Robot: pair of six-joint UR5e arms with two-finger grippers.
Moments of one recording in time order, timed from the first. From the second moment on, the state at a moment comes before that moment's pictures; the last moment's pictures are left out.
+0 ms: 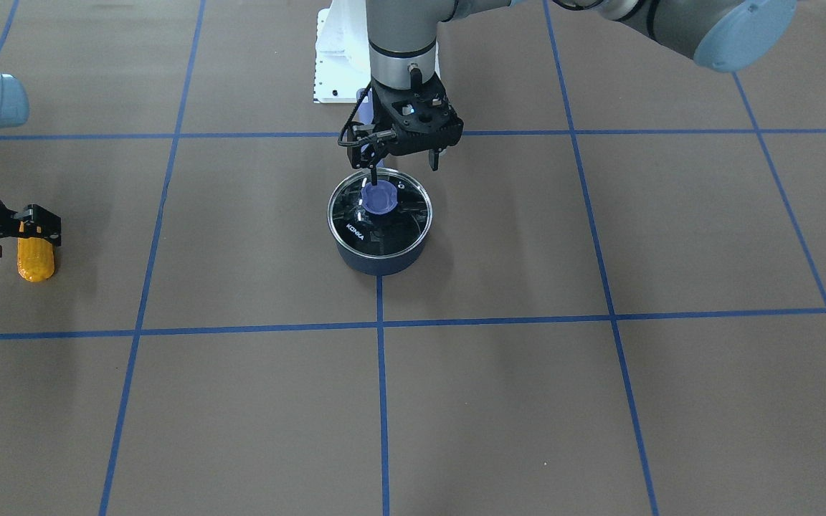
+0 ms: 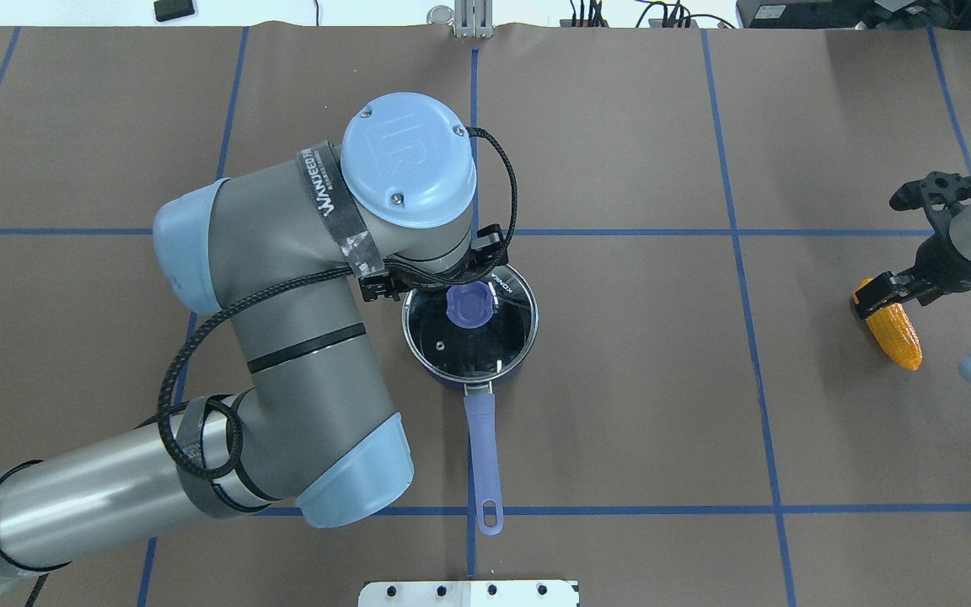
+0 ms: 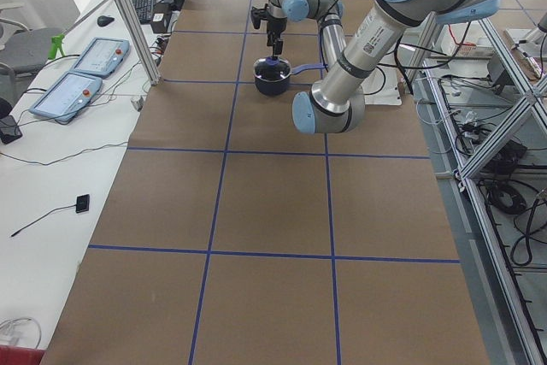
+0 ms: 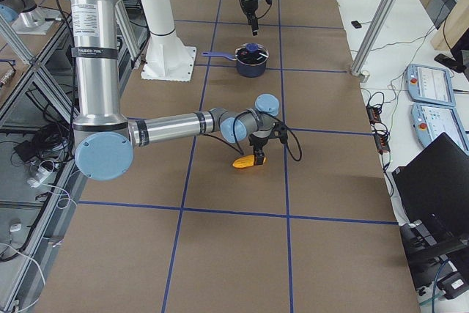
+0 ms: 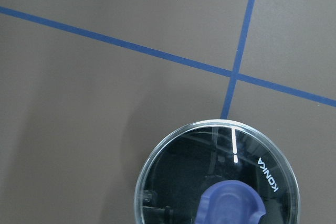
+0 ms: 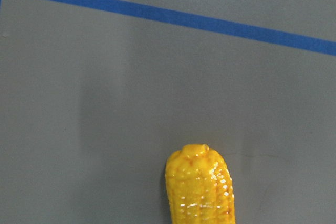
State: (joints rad) left arm -0.52 -2.48 -1.74 -1.26 -1.77 -1.48; right arm 1.00 -1.55 1.65 -1.27 2.22 0.48
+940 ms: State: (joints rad) left arm -0.52 -2.52 -1.56 -1.40 -1.78 -1.32; right arm 0.99 -1.56 1.65 -1.27 2.22 0.48
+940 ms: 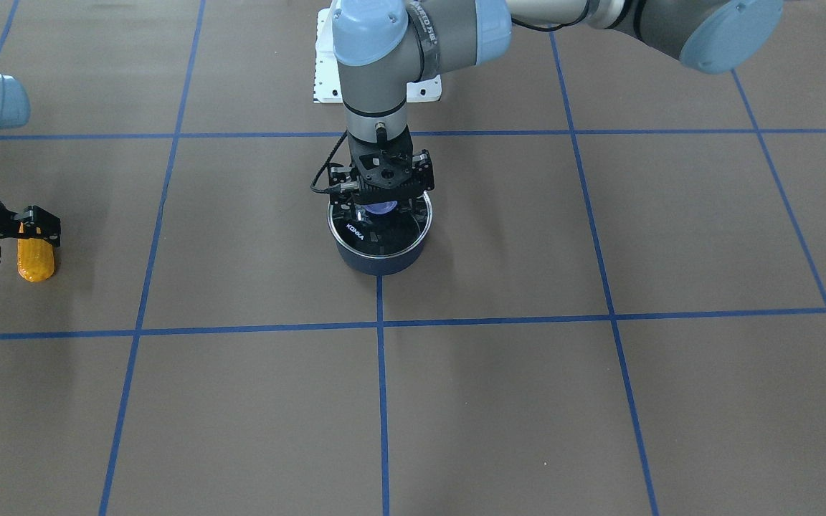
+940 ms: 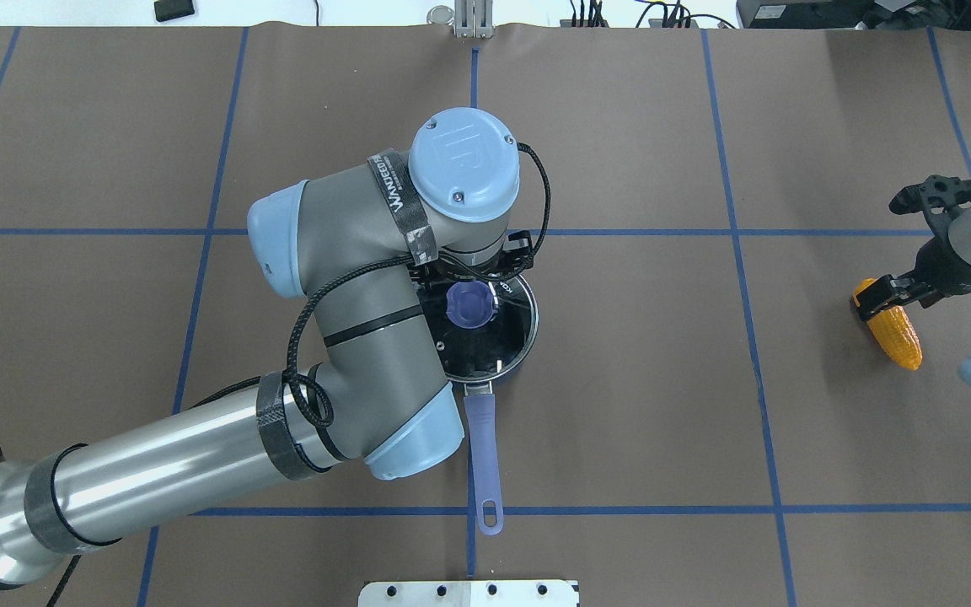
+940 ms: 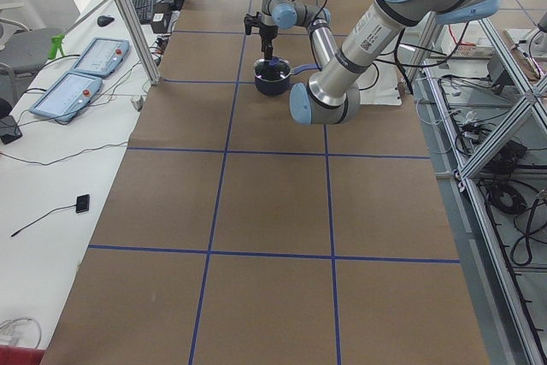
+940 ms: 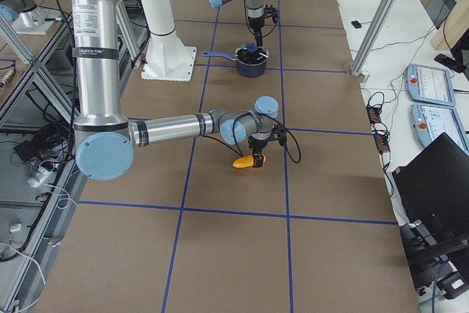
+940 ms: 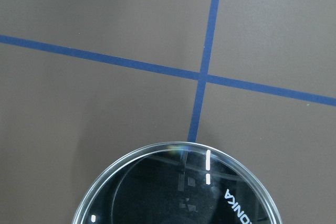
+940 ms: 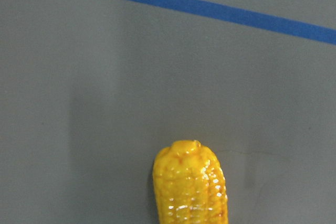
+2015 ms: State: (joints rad) left arm -0.48 -2.52 -1.55 -1.40 -1.83 -1.30; right arm 0.99 -1.56 1.64 -1.27 2.22 0.48
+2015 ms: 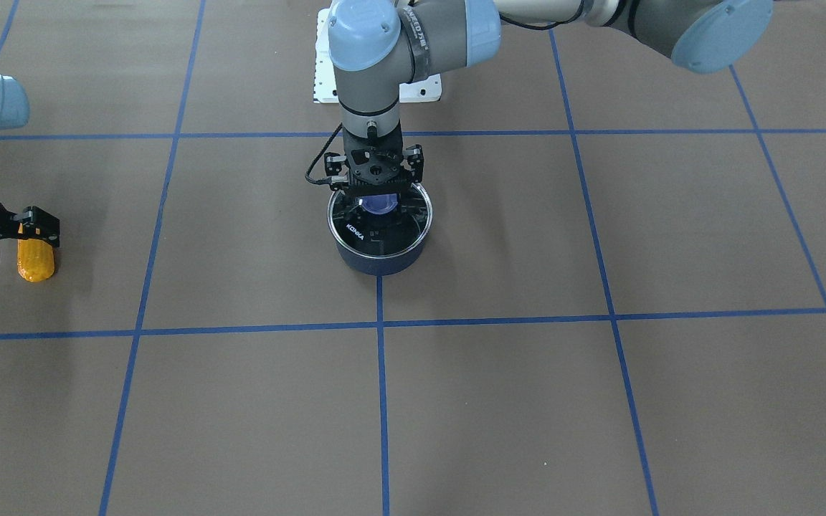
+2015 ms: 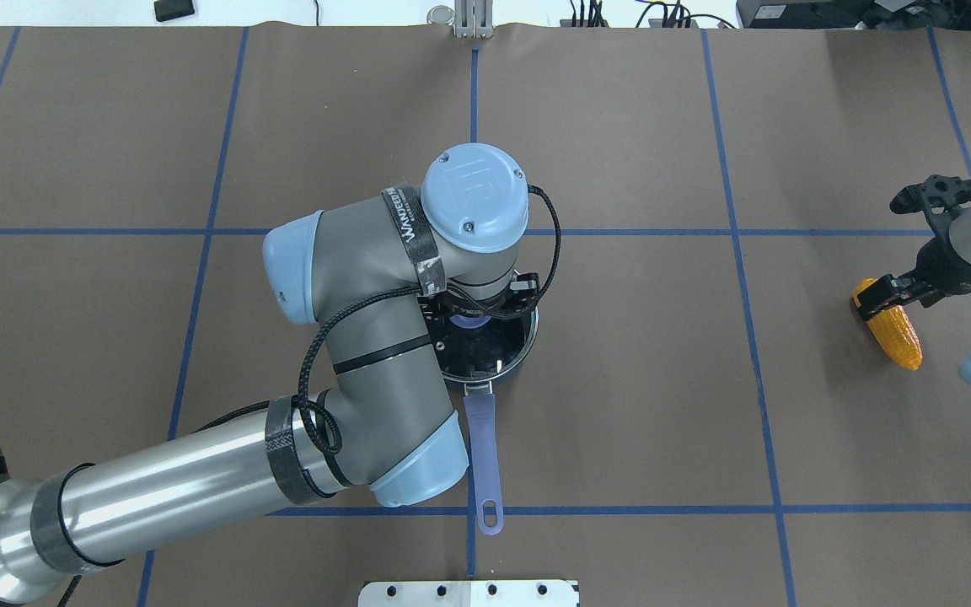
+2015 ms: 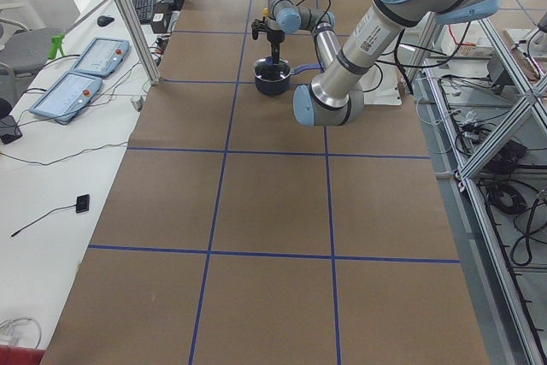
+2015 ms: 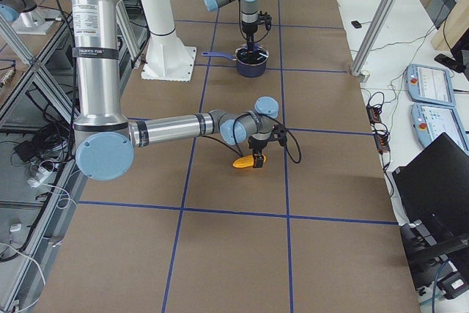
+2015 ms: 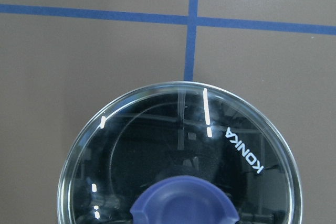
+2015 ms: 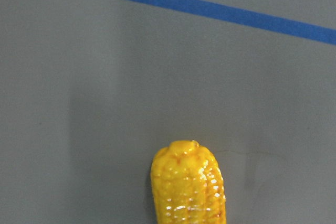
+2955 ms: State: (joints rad) left arm -0.49 -2.52 -1.60 -1.36 -1.85 -1.27; right arm 0.99 -1.54 1.61 -1.27 2.22 0.47
